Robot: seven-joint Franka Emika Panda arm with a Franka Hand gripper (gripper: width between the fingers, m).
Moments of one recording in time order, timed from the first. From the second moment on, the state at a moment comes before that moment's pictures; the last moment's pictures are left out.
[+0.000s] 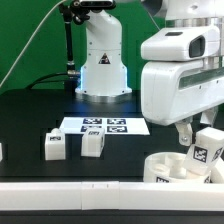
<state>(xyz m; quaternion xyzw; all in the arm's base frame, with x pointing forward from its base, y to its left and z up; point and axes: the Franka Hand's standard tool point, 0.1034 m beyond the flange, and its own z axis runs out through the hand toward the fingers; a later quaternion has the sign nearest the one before) 0.629 0.097 0.078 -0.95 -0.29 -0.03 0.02</state>
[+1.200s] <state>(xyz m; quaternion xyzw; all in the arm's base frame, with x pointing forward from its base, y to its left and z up) 0.632 0.100 0.078 -0.96 0.24 -0.09 0.08</state>
